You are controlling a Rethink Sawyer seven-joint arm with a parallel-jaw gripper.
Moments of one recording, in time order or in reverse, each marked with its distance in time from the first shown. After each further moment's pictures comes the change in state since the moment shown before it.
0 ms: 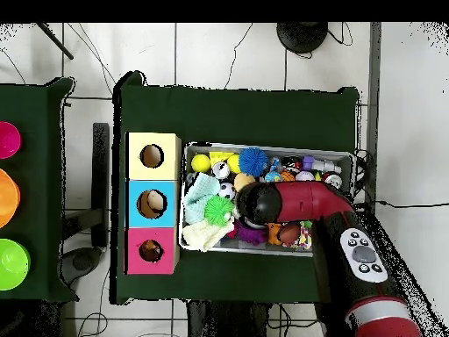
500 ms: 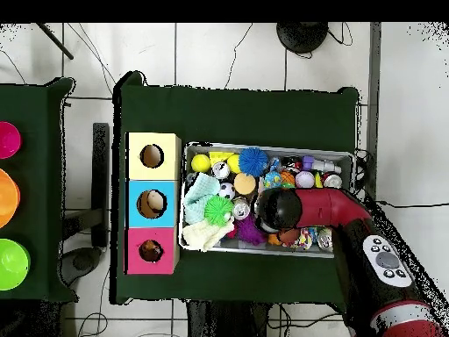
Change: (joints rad) arm -0.099 0.016 0.054 0.016 -0.046 -0.001 0.000
